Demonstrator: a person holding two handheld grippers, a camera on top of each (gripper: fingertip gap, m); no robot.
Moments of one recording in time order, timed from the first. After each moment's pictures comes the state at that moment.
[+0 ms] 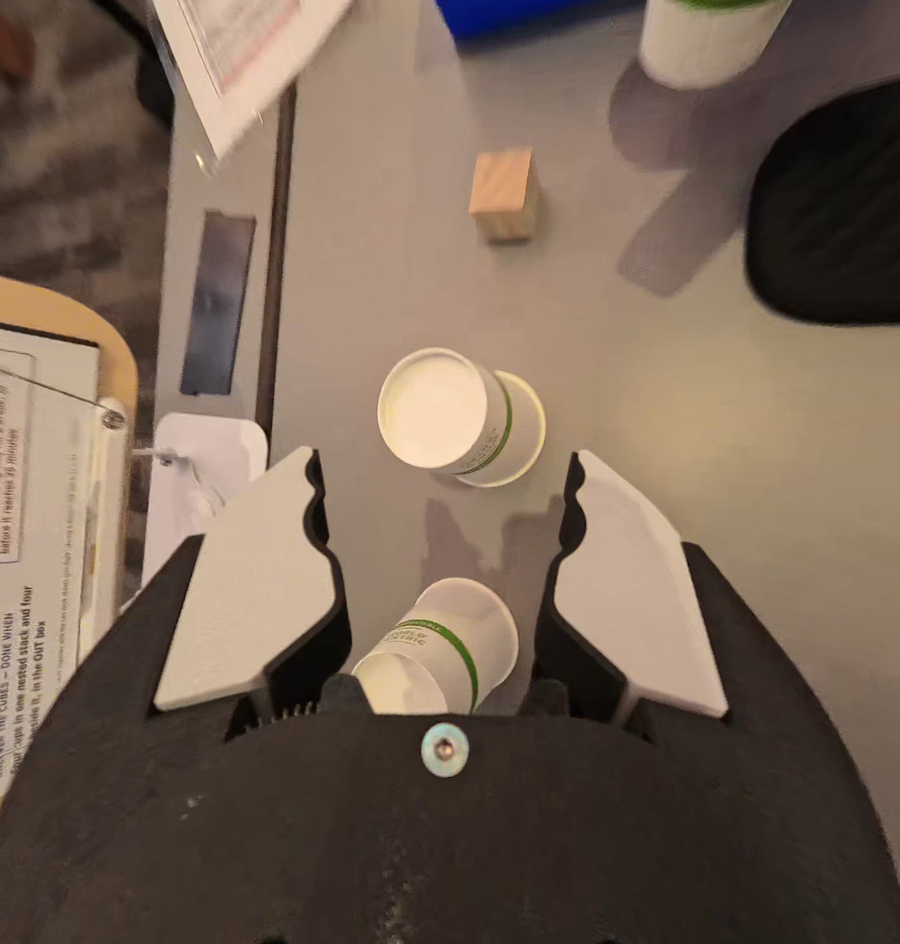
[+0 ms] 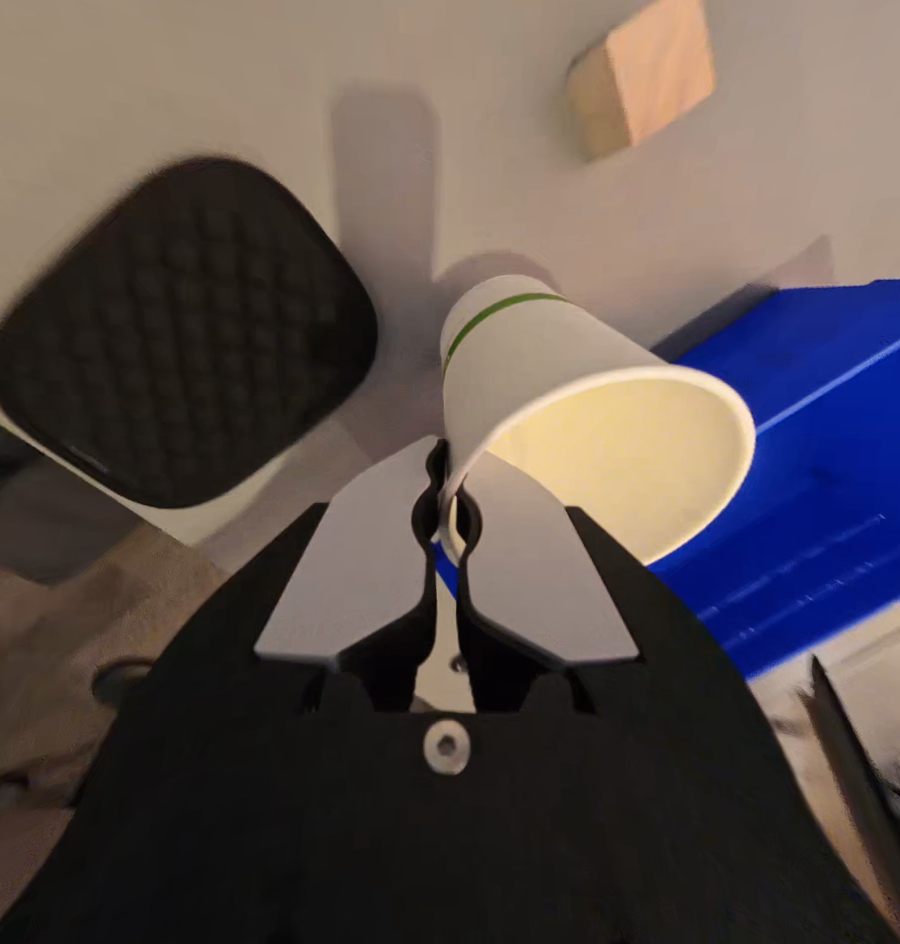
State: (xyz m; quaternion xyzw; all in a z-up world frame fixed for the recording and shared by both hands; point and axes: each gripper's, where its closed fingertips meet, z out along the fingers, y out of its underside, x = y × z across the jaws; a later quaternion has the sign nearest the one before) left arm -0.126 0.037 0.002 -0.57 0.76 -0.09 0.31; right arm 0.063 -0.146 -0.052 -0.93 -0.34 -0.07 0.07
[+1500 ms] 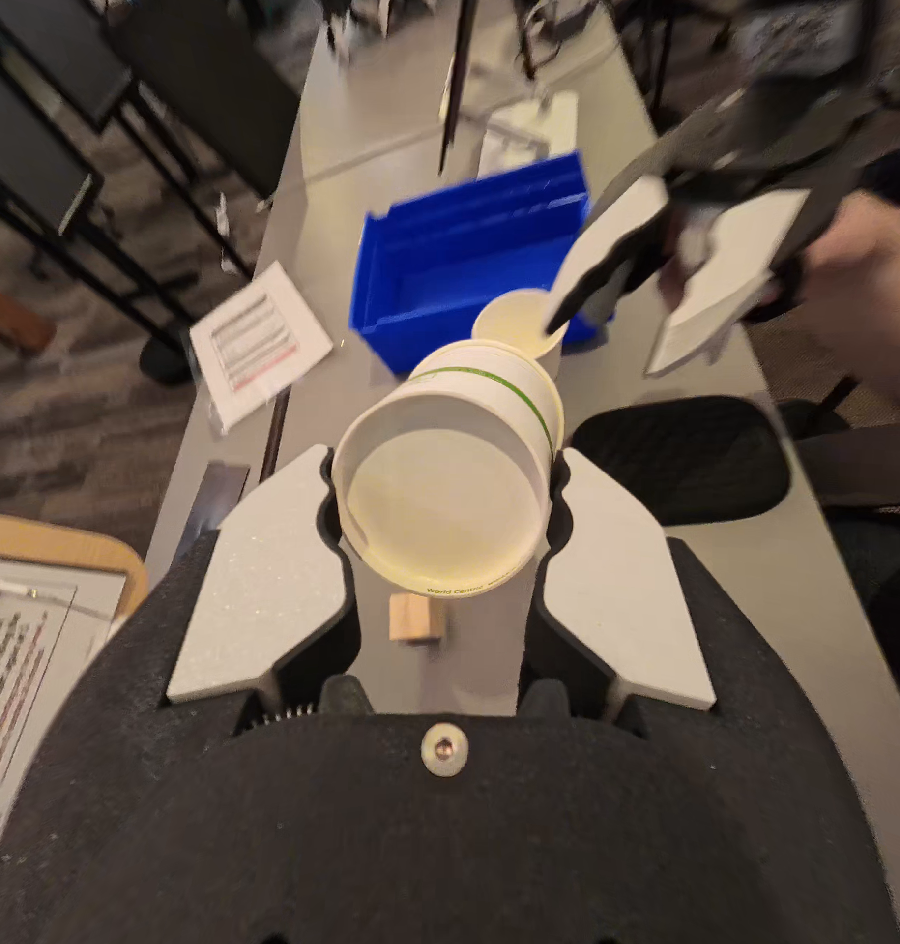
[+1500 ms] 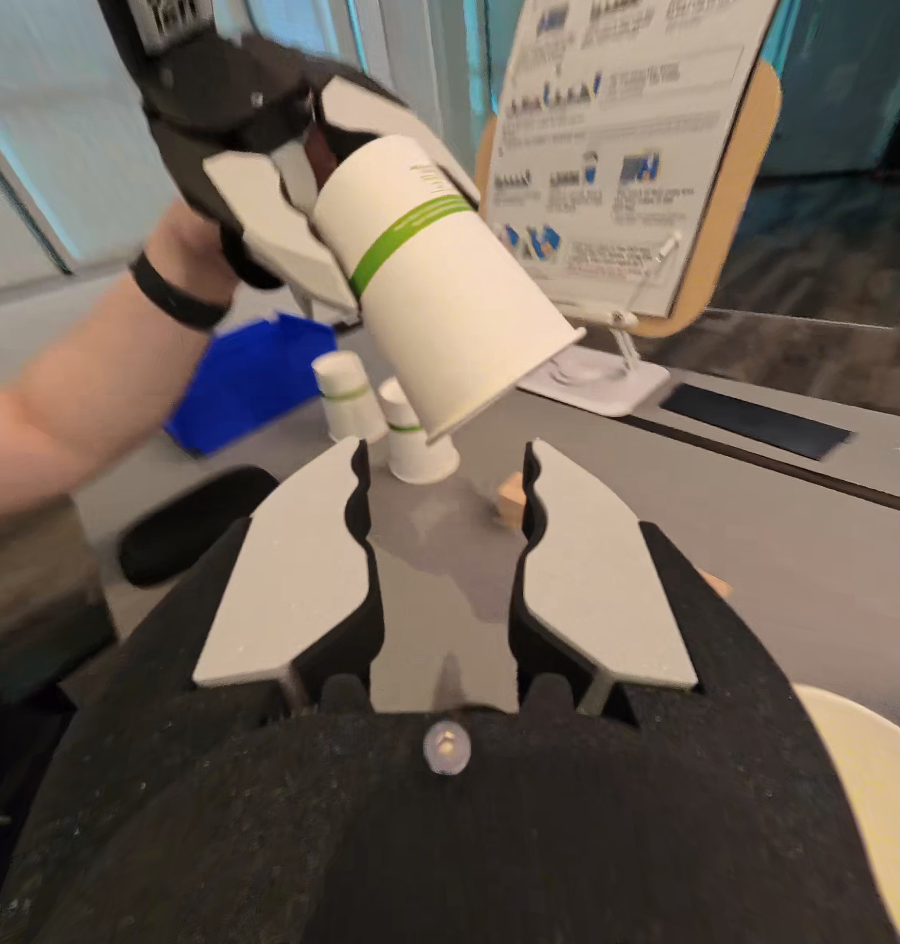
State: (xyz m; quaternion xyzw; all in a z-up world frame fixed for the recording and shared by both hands) left arm -0.092 -0.047 0.125 -0.46 0.73 -0.32 0.39; right arm -0.053 -0.108 0.080 -0.73 -0.14 0.23 0.63
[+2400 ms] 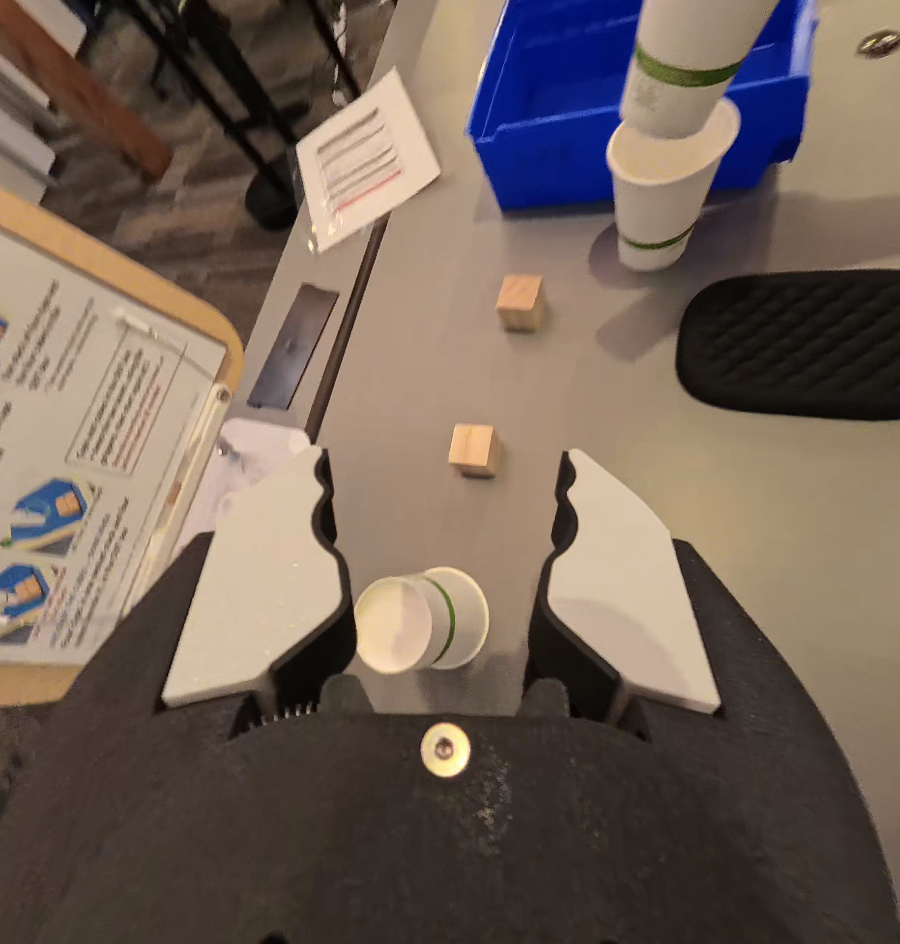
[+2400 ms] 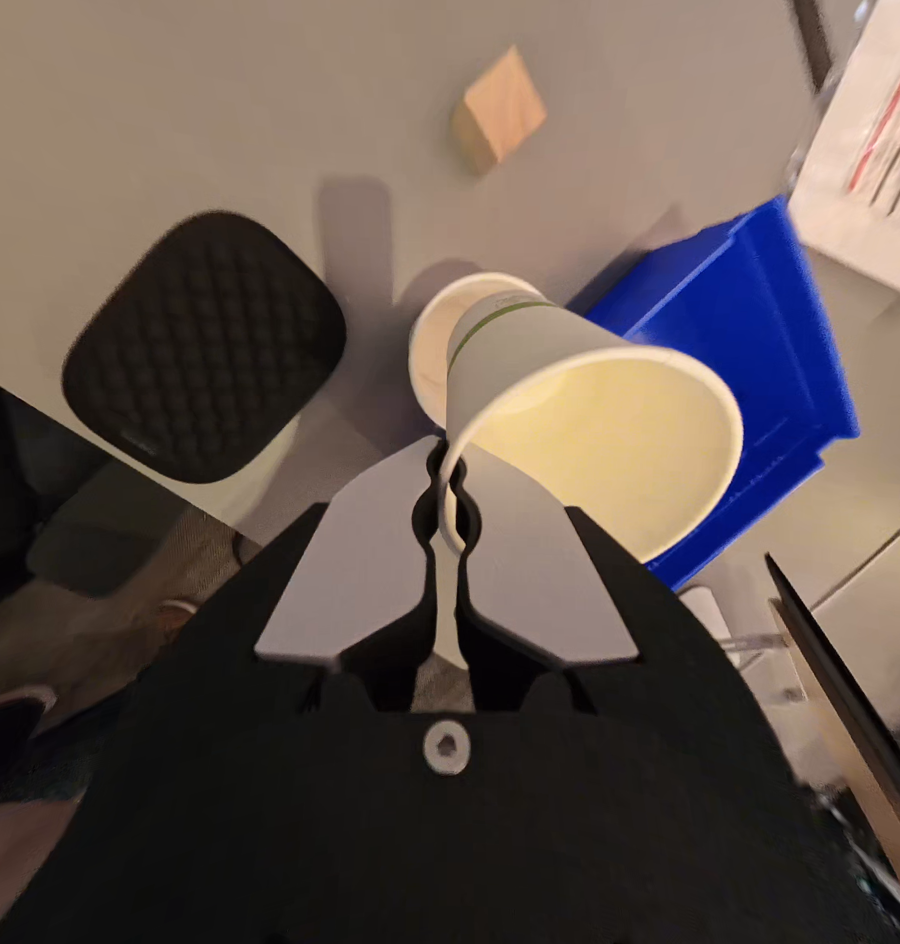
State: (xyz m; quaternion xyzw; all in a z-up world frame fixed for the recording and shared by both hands) left arm -0.180 0.021 0.089 -0.58 0.68 -0.18 0.40; right arm 0.083 -0.153 0.029 -0.95 -0.28 -0.08 0.12
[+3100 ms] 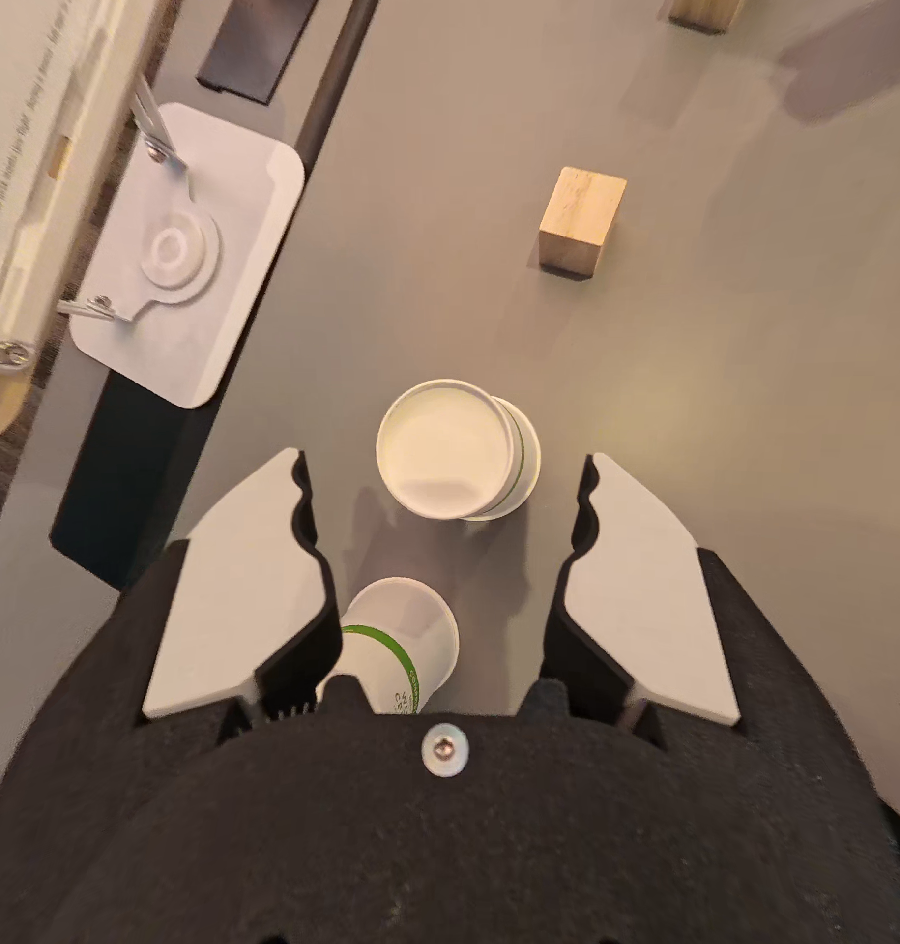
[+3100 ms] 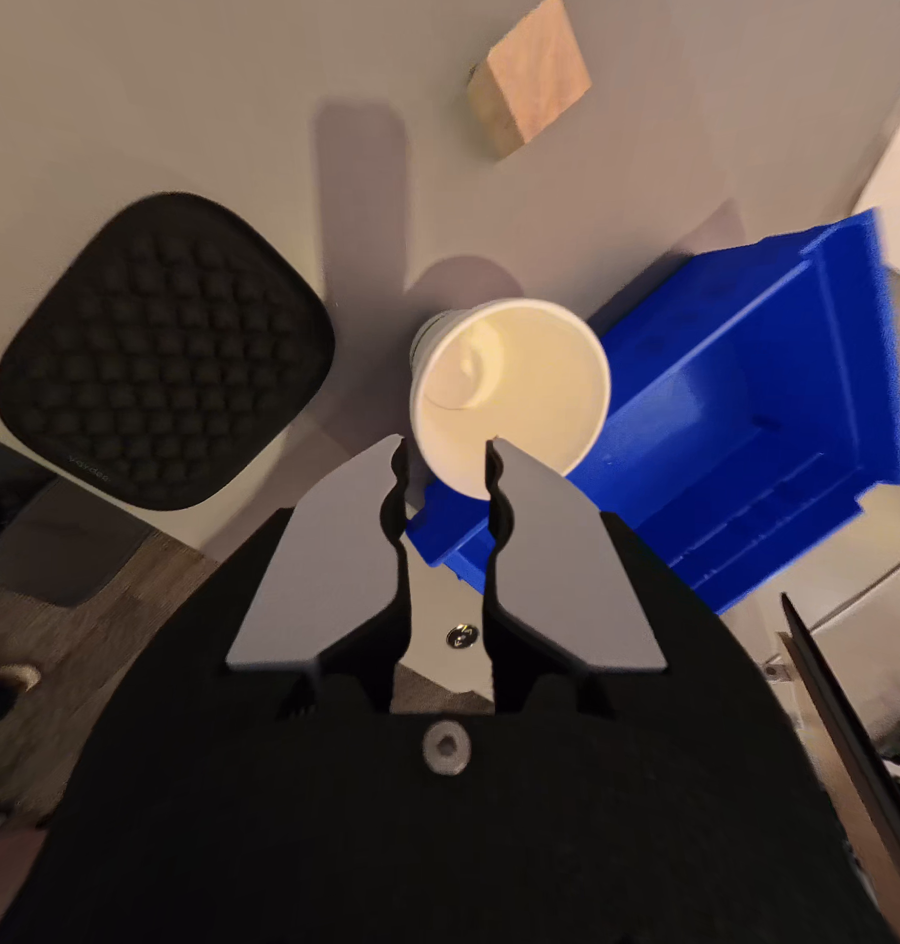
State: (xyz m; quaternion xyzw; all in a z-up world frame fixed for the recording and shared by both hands) left arm -0.251 0.103 -0.018 -0.71 0.64 -0.10 0.28; right arm 0.080 -0.136 -0.015 -0.95 -0.30 -0.08 0.09
